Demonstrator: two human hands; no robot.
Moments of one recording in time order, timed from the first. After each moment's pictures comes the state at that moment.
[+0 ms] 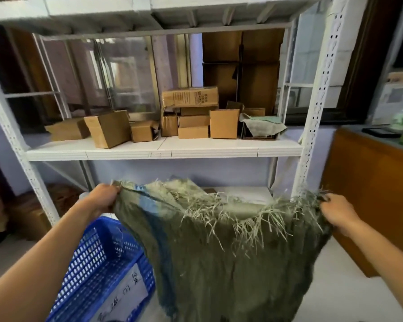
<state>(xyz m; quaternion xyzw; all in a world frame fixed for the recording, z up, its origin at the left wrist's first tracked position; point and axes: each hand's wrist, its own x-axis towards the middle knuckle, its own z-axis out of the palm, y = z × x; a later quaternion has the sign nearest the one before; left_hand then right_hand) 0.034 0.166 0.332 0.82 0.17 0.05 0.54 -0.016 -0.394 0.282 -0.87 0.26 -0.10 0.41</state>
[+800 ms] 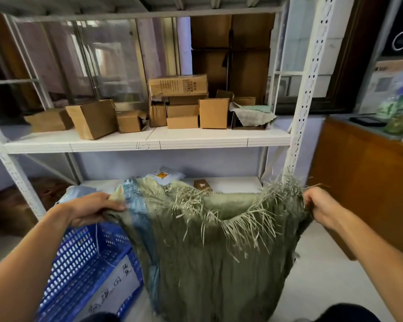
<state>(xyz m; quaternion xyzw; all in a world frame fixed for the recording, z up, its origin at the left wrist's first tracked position) 0.004 0.160 0.320 0.78 0.07 -0.20 0.59 -0.023 -0.376 0.285 -0.69 0.24 -0.08 0.68</state>
